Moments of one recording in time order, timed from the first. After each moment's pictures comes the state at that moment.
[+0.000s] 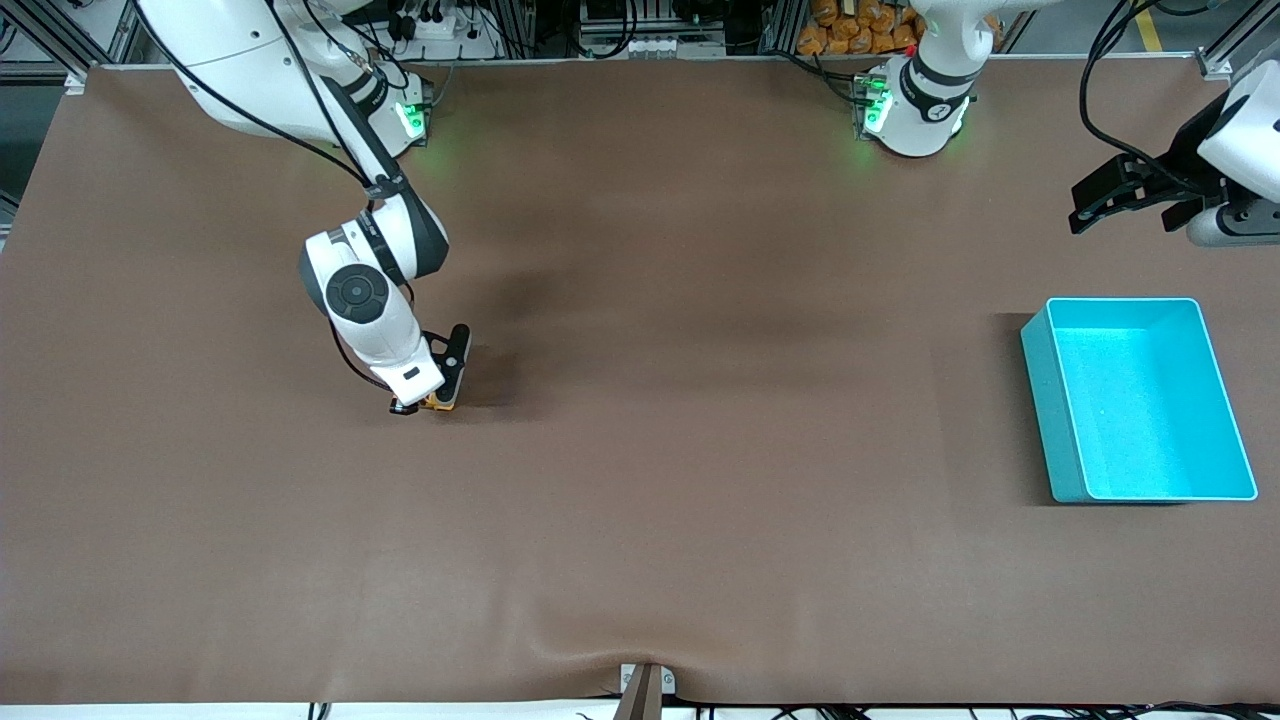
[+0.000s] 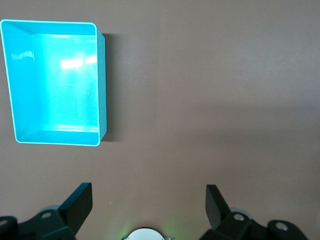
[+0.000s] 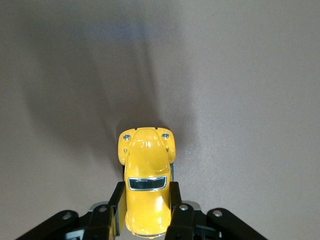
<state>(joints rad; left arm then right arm) 0.10 -0.05 -0.19 -1.55 -0.01 1.45 -0.11 0.29 0.43 0.02 -2.13 -0.25 2.53 -0.91</state>
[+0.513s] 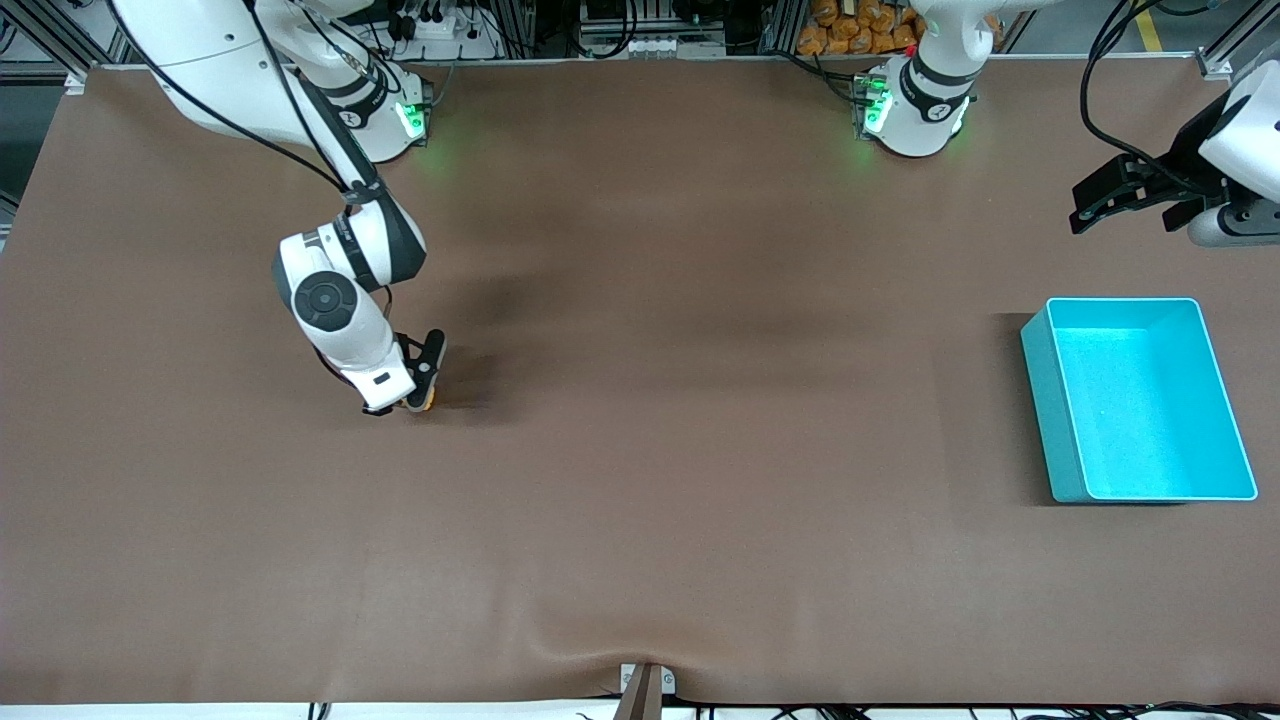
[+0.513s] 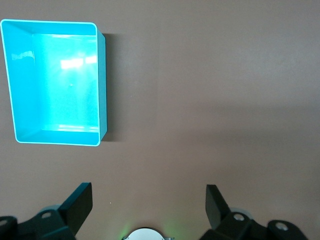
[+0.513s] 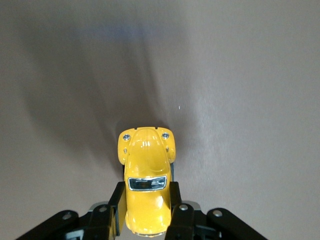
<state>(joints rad) 0.10 -0.05 -0.19 -1.55 -0.01 1.45 -0.11 0.22 0.41 0.02 -2.16 -0.25 2.51 -0.92</state>
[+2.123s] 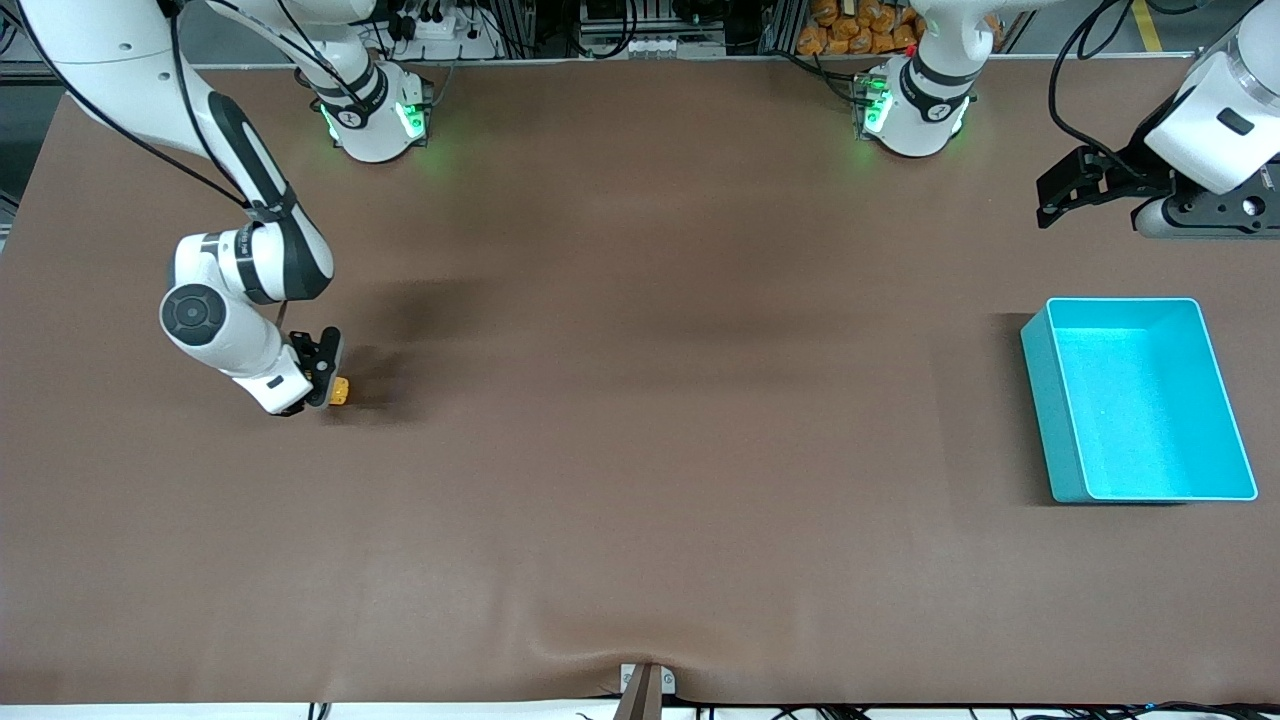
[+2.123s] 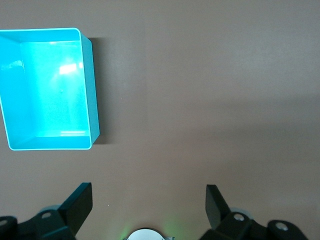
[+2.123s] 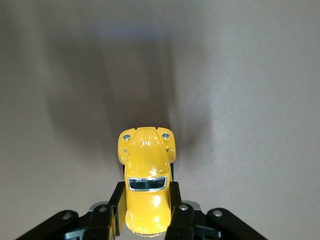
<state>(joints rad) 0.10 -0.05 -0.25 -1.55 -0.01 1.45 -0.12 -0.06 0.39 0.02 -2.19 -0.25 2.51 -1.30</state>
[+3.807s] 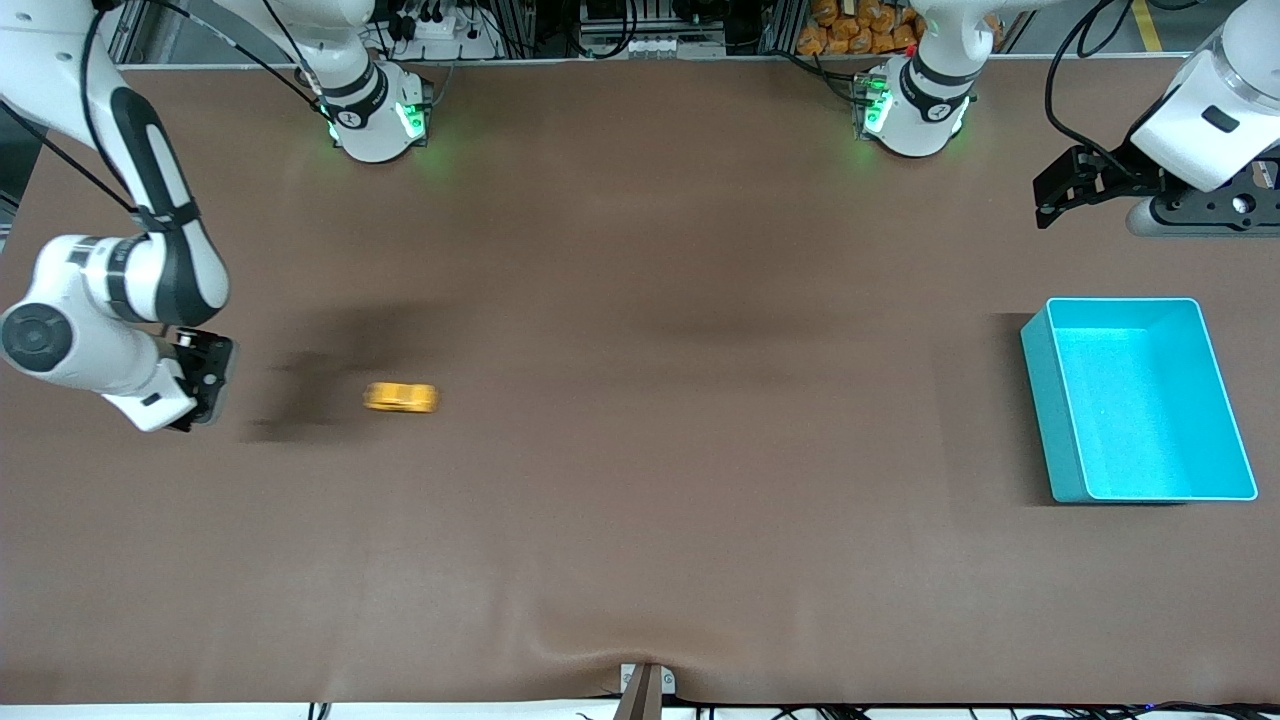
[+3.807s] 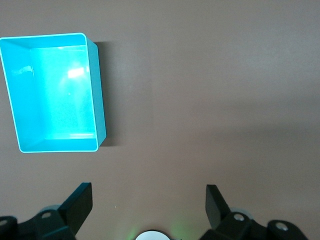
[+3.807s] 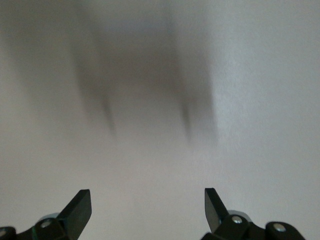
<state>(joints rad) 0.09 -0.05 -0.27 -1.54 0.03 1.46 -0.12 -0.21 0.37 0.01 -1.93 -0.25 2.15 -1.45</state>
